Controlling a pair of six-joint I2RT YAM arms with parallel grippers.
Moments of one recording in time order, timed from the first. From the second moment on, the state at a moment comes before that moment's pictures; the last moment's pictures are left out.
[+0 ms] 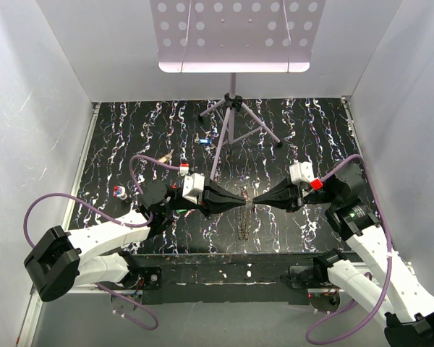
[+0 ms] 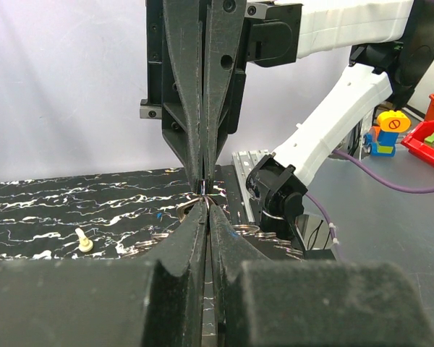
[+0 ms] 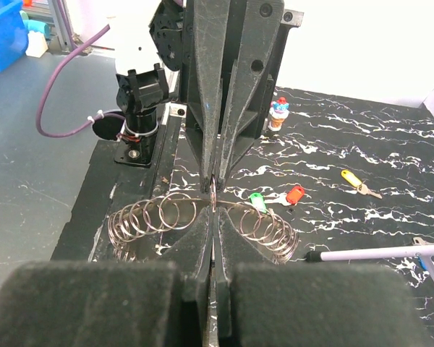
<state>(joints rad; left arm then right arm) -0.88 1.14 0.56 1.00 0.74 -0.21 0.45 0.71 0.72 0.02 -1.21 -0.12</state>
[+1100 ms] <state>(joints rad) -0.88 1.14 0.56 0.98 0.73 -0.20 0.46 0.72 0.70 0.10 -1.20 -0.02</state>
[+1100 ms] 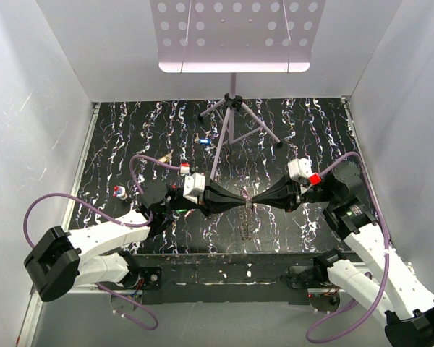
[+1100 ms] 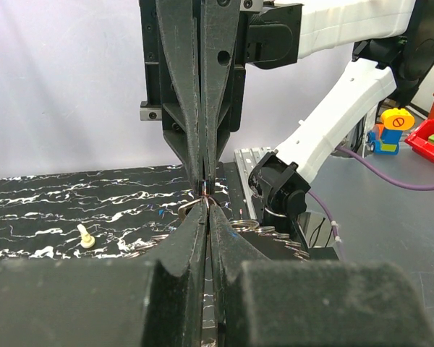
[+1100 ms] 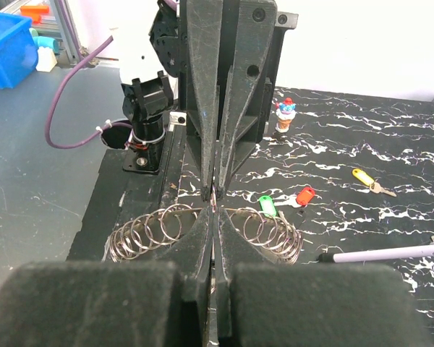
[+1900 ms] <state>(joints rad) -0.88 1.14 0.57 0.89 0.73 -0.17 0.48 0.75 0.70 0.02 -1.18 -0.05</state>
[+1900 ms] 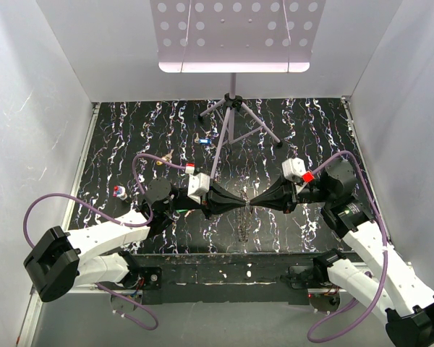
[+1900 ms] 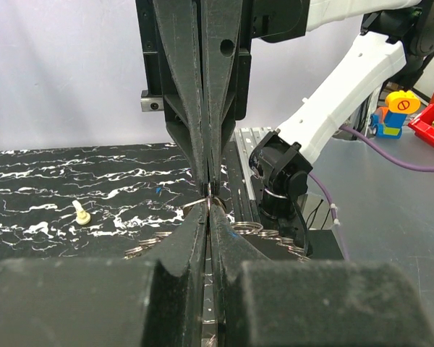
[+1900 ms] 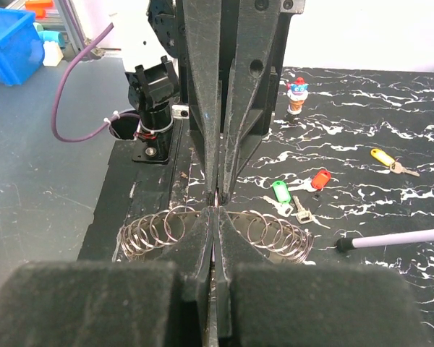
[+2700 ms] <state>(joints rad) -0.87 1.13 0.61 0.75 0.74 -0.13 0.49 0.76 0.71 -0.07 -1.17 -0.10</state>
